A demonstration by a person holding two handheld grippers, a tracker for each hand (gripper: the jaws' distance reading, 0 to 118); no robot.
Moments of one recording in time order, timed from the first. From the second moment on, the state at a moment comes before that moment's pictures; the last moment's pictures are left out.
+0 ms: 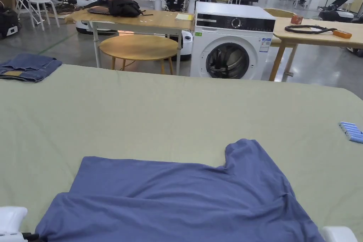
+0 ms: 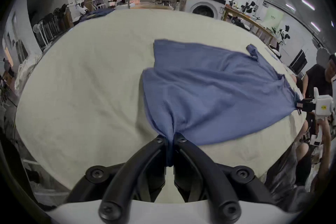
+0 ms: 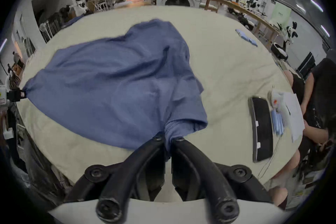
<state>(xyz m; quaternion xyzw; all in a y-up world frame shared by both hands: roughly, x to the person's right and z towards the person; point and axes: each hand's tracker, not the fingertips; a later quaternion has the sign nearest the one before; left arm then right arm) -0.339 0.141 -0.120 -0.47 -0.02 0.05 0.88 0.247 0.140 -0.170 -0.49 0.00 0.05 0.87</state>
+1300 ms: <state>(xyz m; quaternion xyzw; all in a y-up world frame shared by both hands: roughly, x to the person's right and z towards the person) -0.234 0.228 -0.170 -0.15 0.03 -0.02 0.99 0.086 0.225 -0.191 -0.14 0.04 0.00 0.99</state>
